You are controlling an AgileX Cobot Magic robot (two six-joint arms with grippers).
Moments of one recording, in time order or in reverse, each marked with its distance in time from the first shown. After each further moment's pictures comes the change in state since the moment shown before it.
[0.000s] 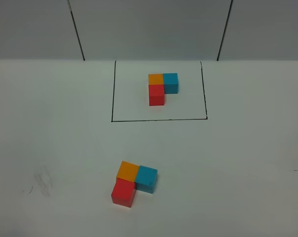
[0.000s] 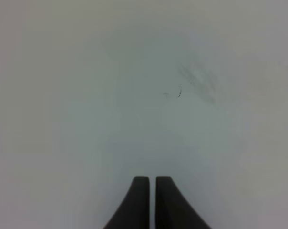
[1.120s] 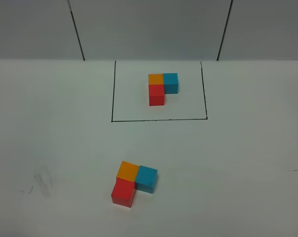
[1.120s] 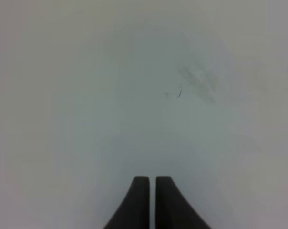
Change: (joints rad) left arm 0.000 0.000 0.000 0.000 0.000 -0.001; right arm 0.000 0.000 0.000 -0.062 -0.888 0.000
